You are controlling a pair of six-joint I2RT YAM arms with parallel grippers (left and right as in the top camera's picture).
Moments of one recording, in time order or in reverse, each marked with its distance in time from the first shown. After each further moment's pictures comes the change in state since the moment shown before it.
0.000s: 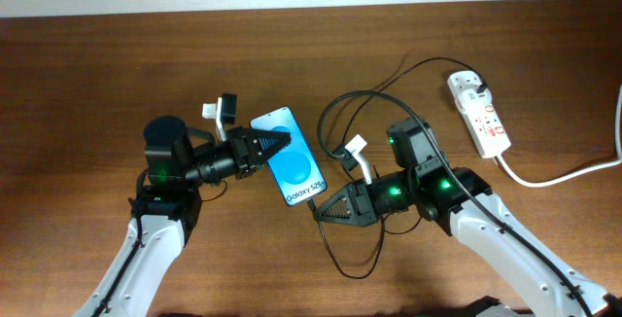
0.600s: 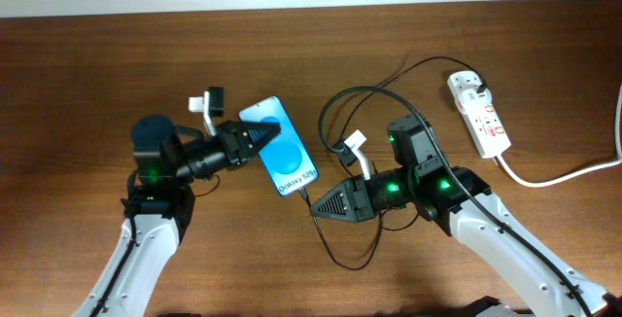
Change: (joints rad) left arm 0.056 0.000 0.008 0.068 -0.018 0.007; right arm 0.005 0.002 -0.003 0.070 0.005 0.074
